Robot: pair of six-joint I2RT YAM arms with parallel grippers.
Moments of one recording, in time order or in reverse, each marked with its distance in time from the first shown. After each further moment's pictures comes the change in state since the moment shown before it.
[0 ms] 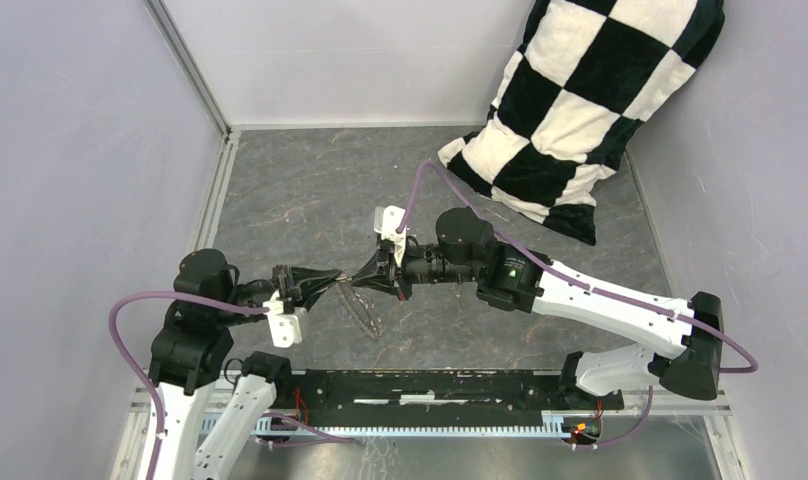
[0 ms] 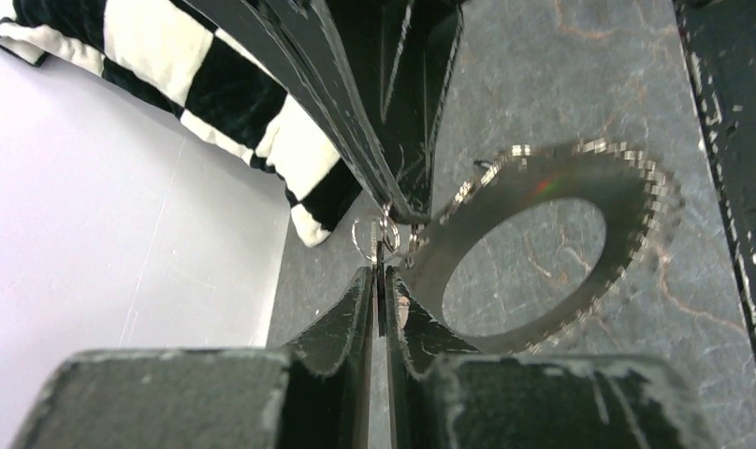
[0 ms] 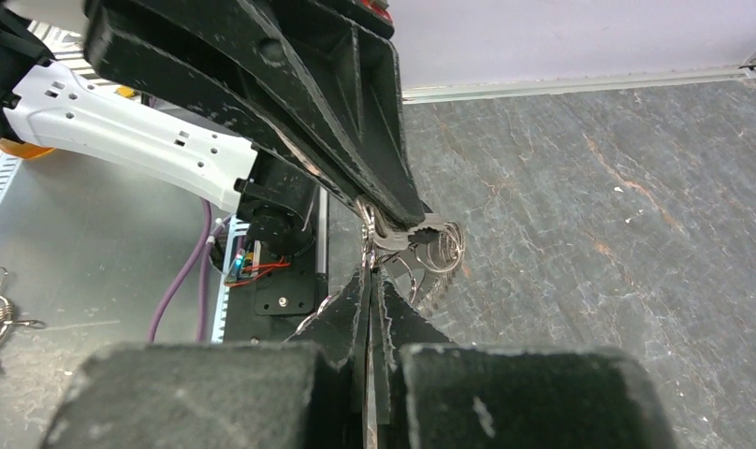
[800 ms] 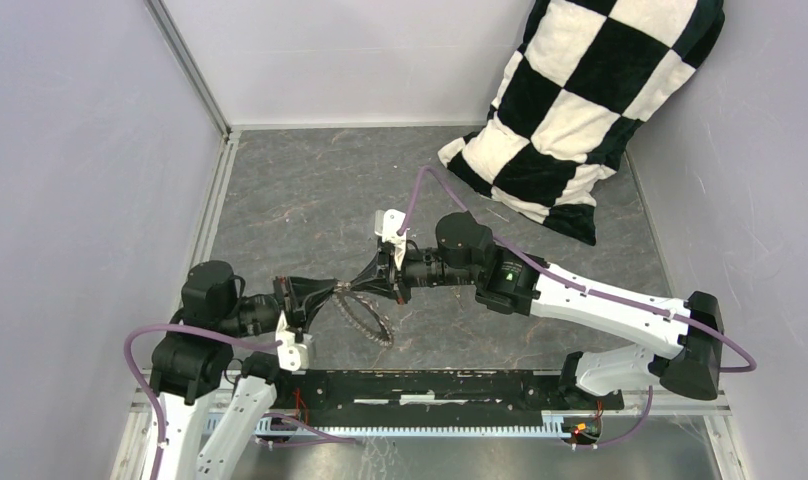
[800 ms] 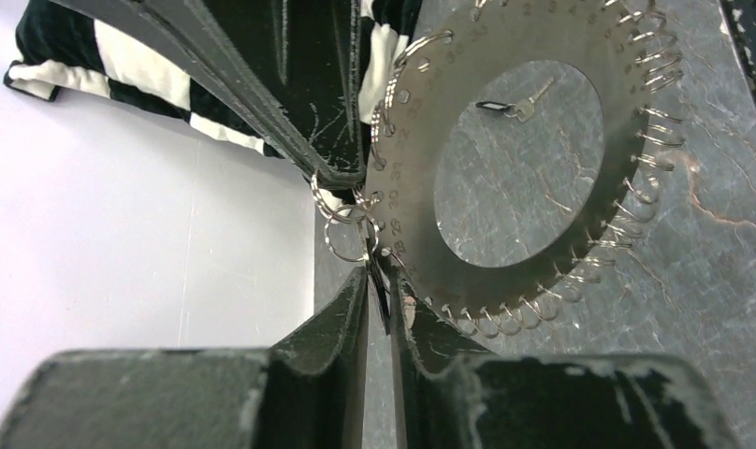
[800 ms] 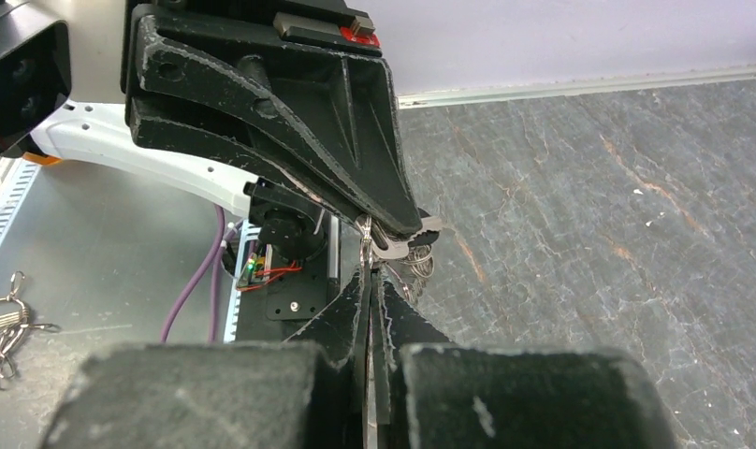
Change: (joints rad) left arm 0.001 -0.049 -0.035 -0.160 -0.065 0.336; right arm 0.000 0.000 -0.034 0.057 -0.006 0.035
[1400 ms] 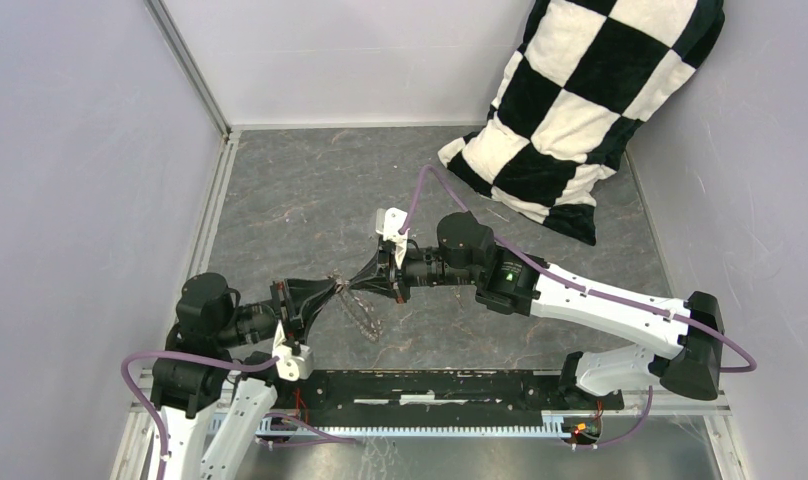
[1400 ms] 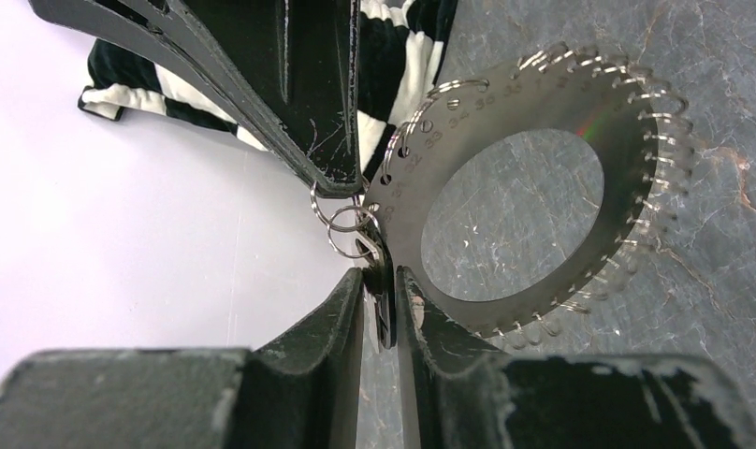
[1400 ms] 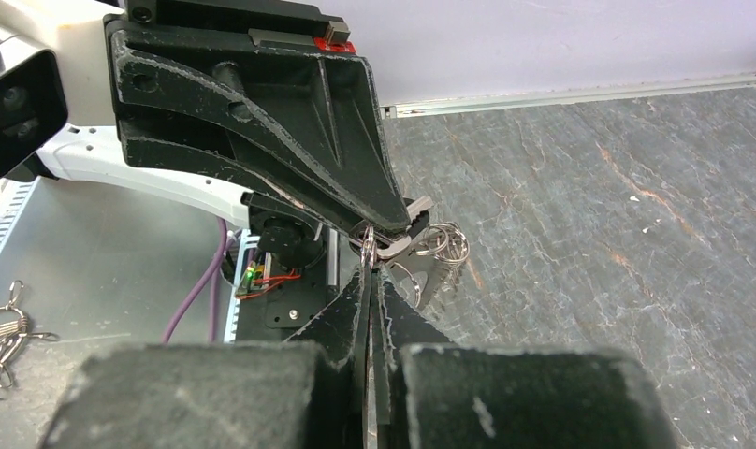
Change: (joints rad) left arm 0.006 -0.092 -0.056 0.052 0.007 0.033; right arm 0.000 -0.002 -0.014 0.026 -0.001 0.008
